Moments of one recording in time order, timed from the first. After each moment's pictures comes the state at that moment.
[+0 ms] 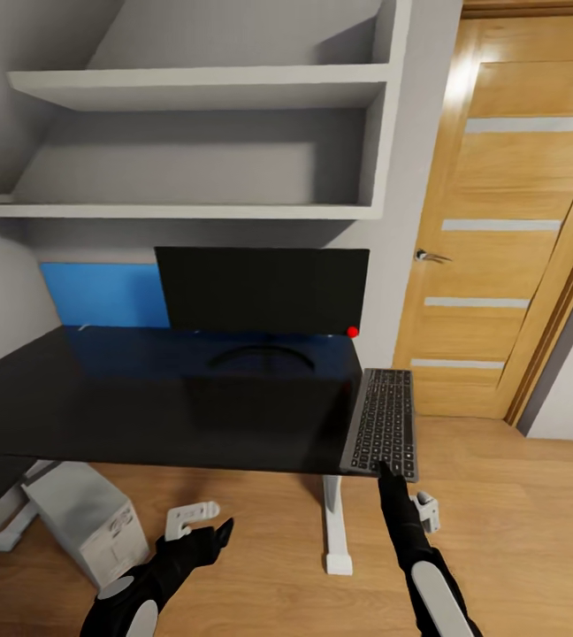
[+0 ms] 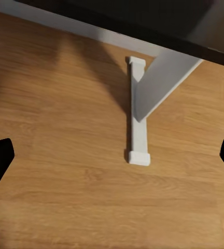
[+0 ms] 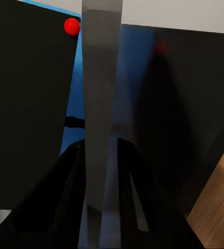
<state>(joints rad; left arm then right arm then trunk) -0.01 -0.04 -0.13 -1.59 0.34 0.58 0.12 -0.16 0.09 0.04 -1.25 -1.28 -0.13 0.06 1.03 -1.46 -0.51</state>
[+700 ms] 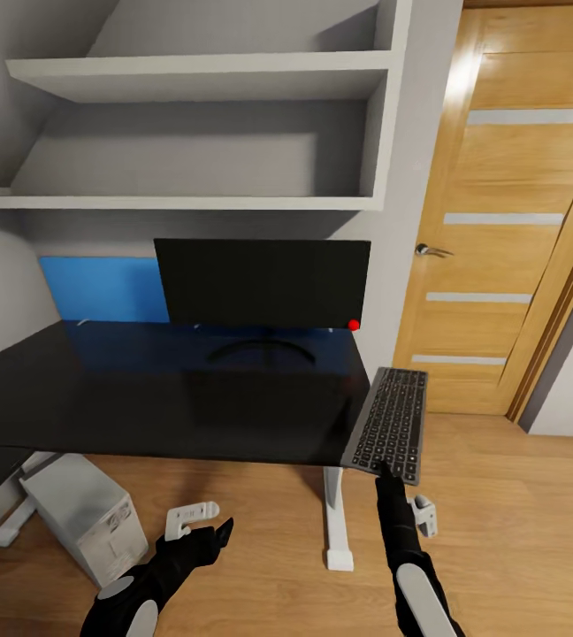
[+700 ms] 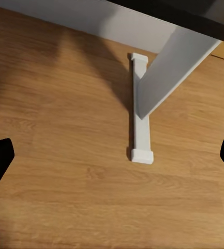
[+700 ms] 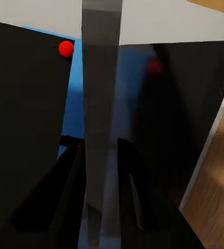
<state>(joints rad) -0.01 -0.04 -0.13 -1.59 0.34 0.58 0.12 -0.16 0.13 0.06 -1.23 -1.27 -0.28 0.07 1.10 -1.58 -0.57</state>
